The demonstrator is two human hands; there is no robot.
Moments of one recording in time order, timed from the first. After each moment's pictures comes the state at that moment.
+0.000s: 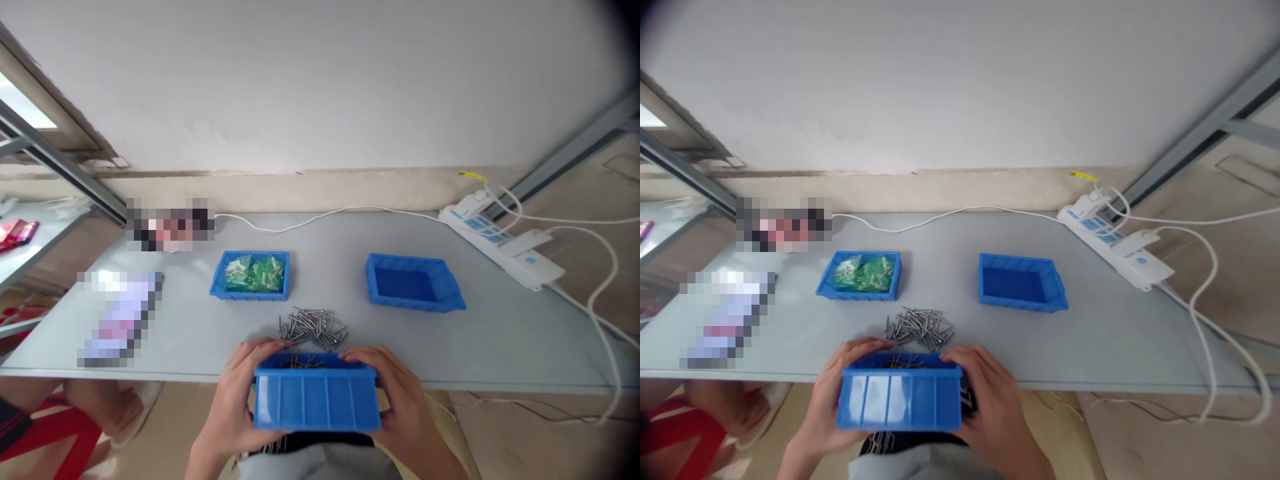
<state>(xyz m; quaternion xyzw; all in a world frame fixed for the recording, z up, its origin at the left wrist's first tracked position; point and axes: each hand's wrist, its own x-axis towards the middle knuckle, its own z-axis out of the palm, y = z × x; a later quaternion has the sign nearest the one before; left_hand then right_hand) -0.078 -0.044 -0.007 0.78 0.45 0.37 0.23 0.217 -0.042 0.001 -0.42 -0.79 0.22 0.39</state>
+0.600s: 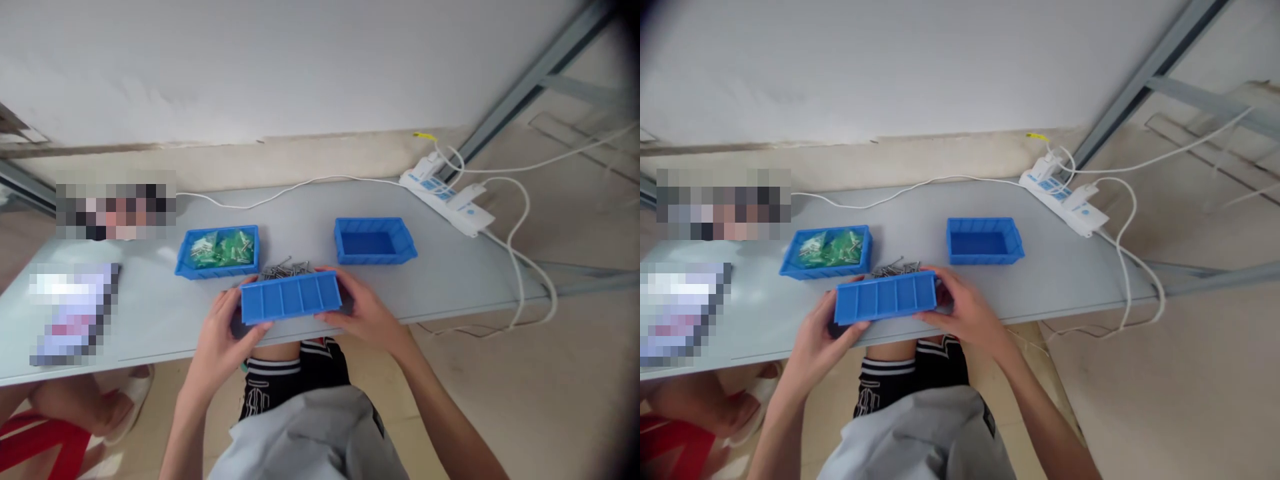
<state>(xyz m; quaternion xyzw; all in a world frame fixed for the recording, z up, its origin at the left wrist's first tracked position) -0.066 -0.014 0.016 0.71 0.55 0.33 0.29 0.233 0.001 0.010 -0.46 -0.70 0.42 0.35</state>
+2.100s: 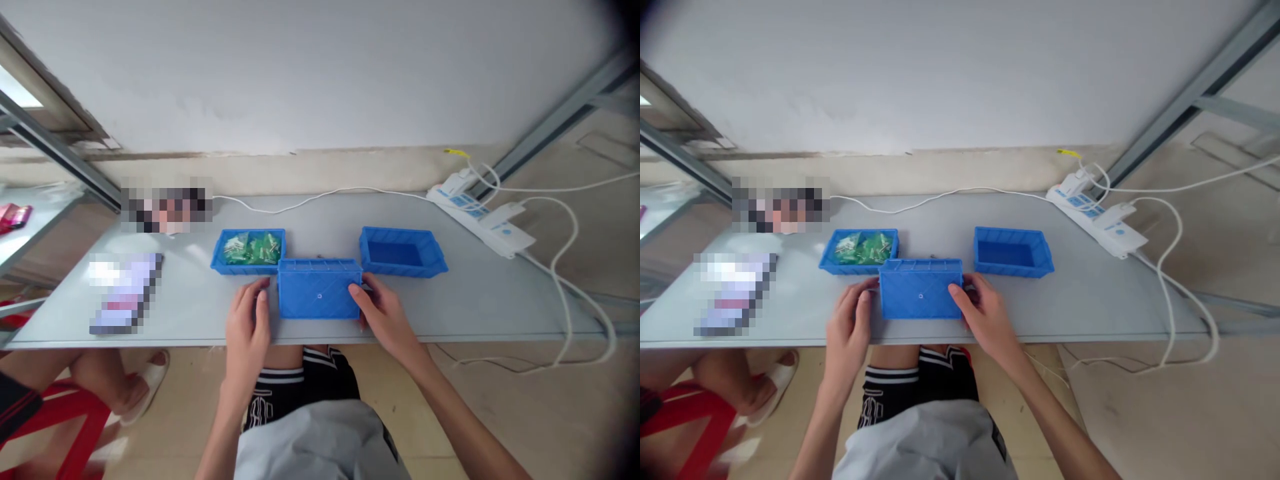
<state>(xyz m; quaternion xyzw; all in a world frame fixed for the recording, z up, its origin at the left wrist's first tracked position) -0.041 -0.024 0.008 0.61 0.62 0.45 0.20 0.214 0.005 0.017 -0.56 -0.56 0.46 0.41</state>
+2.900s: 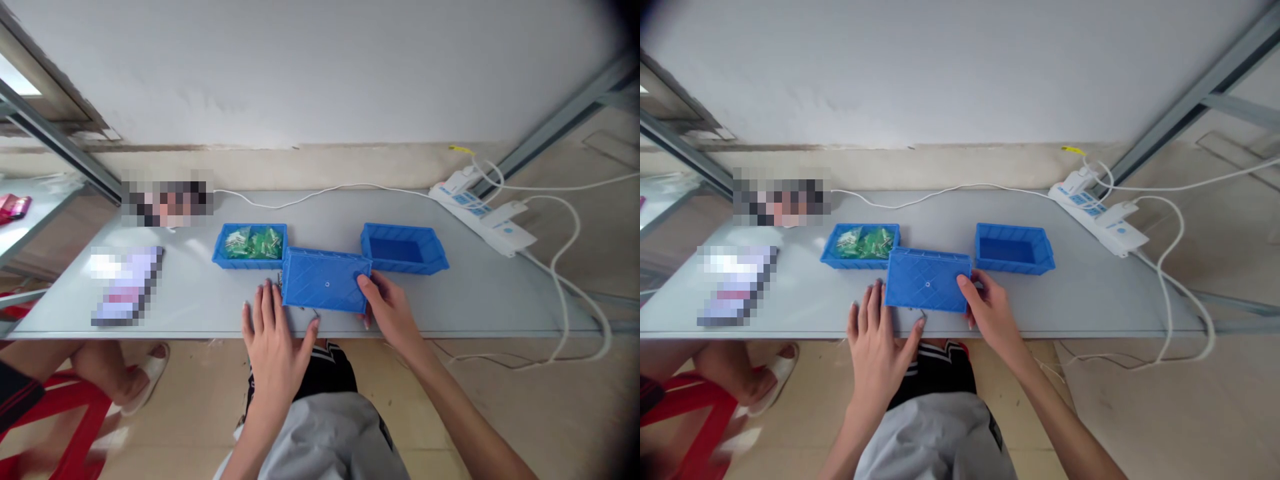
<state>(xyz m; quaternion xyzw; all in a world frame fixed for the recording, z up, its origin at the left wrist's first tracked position) 0.004 -0.059 -0.027 0.69 0.67 0.28 -0.03 0.217 0.004 0.014 -0.59 -0.50 0.48 0.41</state>
